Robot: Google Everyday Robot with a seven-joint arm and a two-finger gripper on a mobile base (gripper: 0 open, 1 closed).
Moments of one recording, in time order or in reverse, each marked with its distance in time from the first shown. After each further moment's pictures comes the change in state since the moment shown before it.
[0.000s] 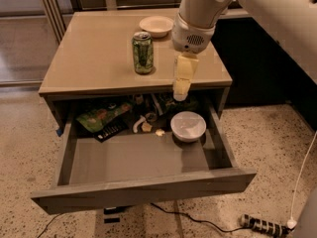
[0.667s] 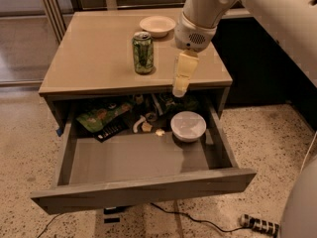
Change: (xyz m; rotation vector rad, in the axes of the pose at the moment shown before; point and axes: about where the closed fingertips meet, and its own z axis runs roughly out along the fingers) arm 0.005 -0.015 0.004 0.006 -0.050 0.038
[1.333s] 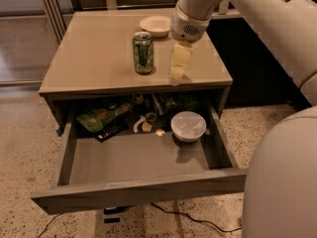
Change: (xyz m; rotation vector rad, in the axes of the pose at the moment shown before) arm -0.006 -0.045 0.004 0.045 0.004 -0.002
